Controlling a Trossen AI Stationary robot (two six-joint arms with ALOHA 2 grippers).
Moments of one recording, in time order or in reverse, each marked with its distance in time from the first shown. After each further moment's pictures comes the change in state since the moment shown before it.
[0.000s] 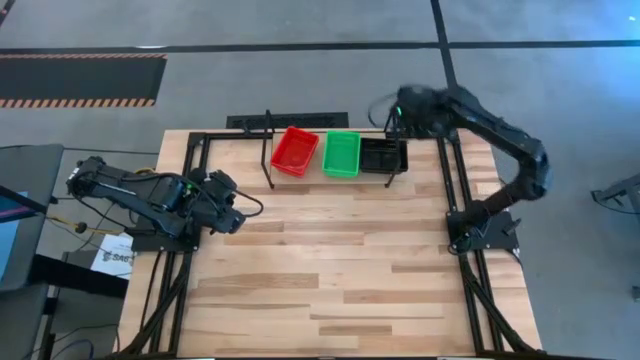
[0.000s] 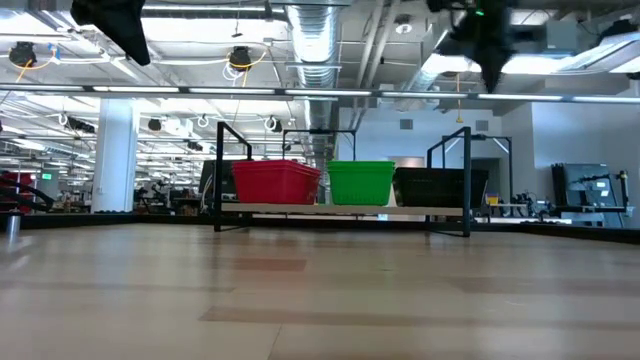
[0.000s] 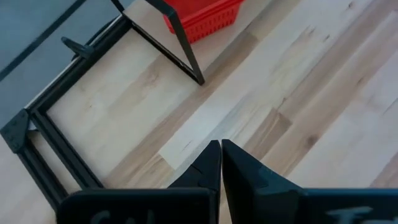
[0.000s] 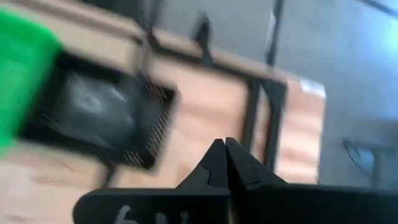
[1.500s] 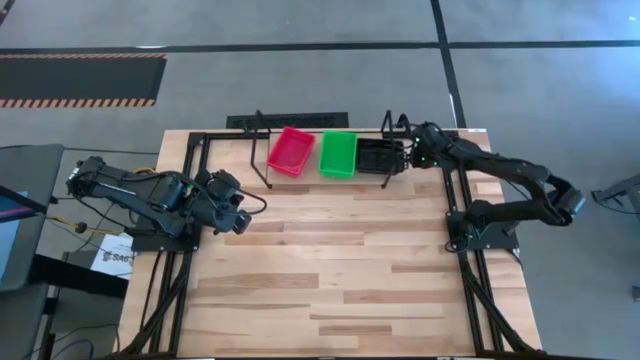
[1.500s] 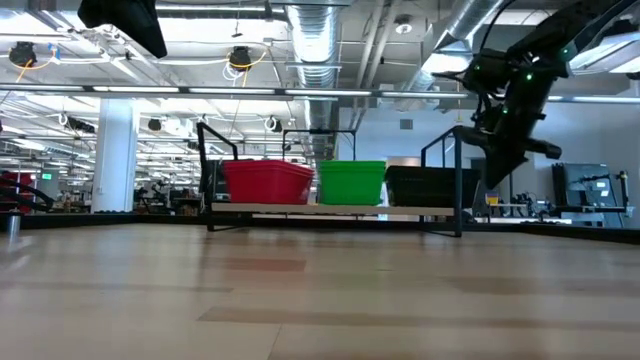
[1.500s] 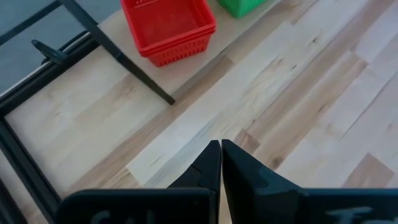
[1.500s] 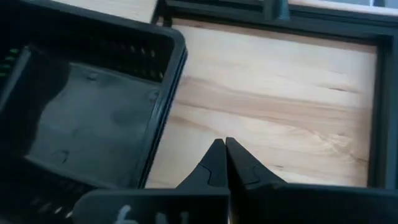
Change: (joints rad) left arm 0.000 0.000 0.000 0.125 -0.006 -0.031; right arm -0.238 -0.306 -0.977 1.050 -0.314 -0.146
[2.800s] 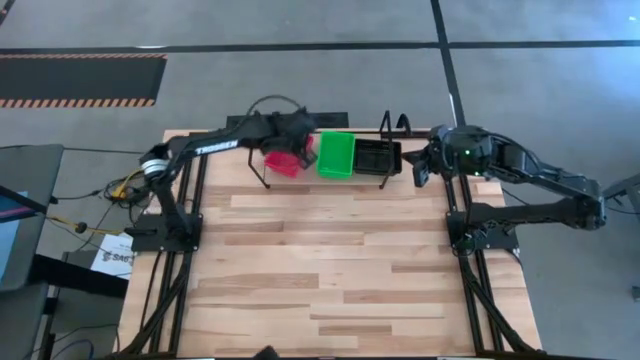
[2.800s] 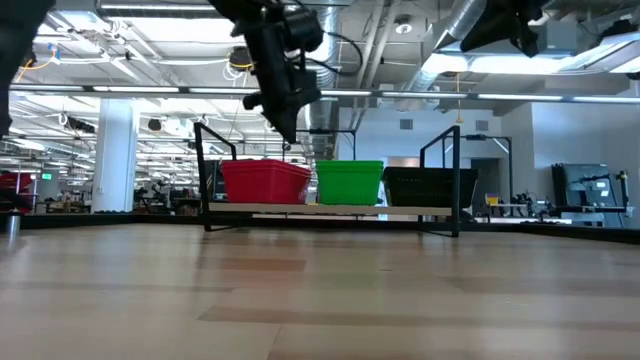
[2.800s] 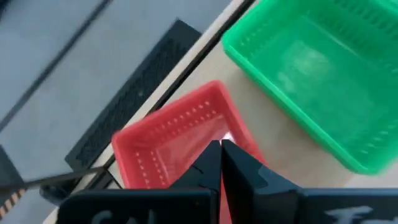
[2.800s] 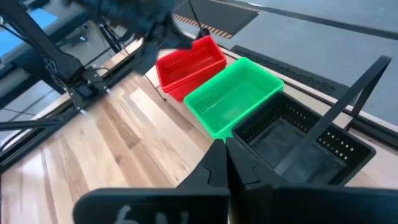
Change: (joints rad) left arm 0.733 0.695 0.399 0.474 0.238 0.844; right arm 0.469 -0.350 0.347 -0.190 -0.055 -0.078
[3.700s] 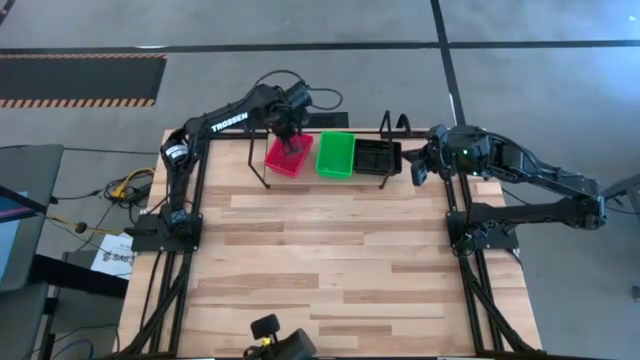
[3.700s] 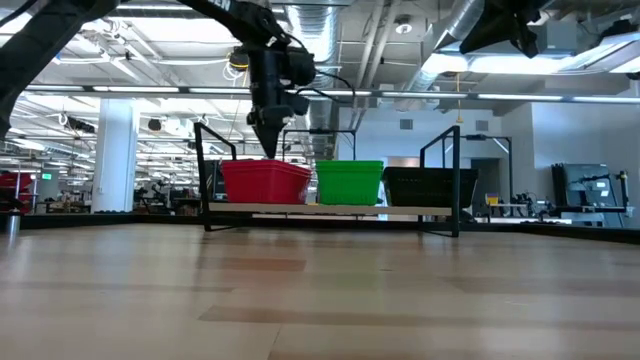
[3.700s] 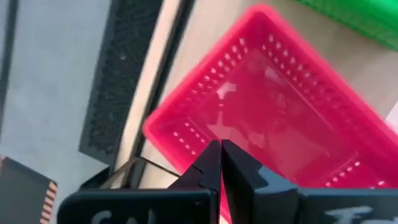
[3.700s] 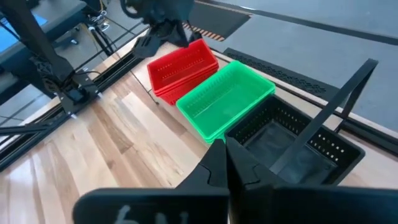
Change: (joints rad) left arm 0.193 0.205 0.304 -0.377 0.208 0.427; right arm -0.003 0.009 0.000 0.003 0.030 -0.001
